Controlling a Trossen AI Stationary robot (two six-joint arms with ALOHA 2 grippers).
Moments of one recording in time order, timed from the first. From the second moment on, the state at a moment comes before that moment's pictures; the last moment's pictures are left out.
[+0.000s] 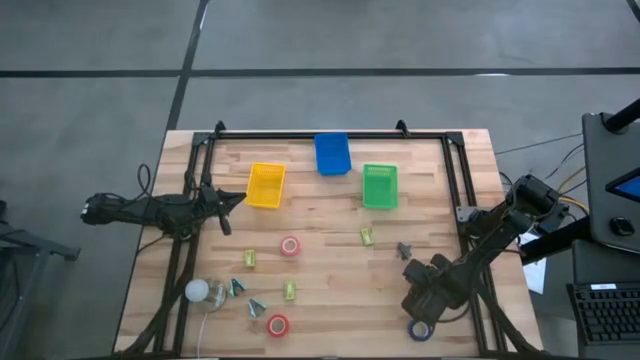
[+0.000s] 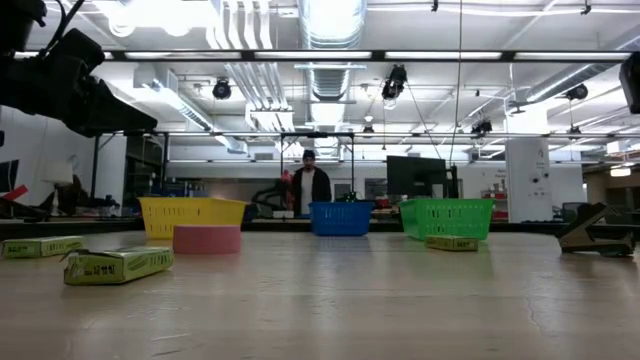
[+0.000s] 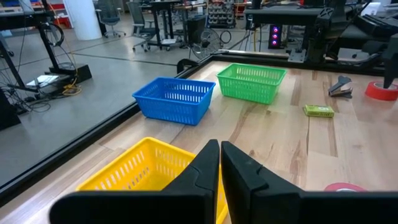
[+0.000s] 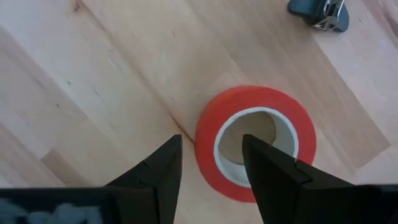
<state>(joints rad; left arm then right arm) -0.15 0.03 0.11 -0.32 -0.60 -0.08 0.84 1.61 0.87 -0.79 0.18 1.57</state>
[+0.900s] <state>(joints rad) -0.15 0.03 0.11 -0.31 -0.60 -0.08 0.84 1.61 0.83 -0.70 0.18 1.55</state>
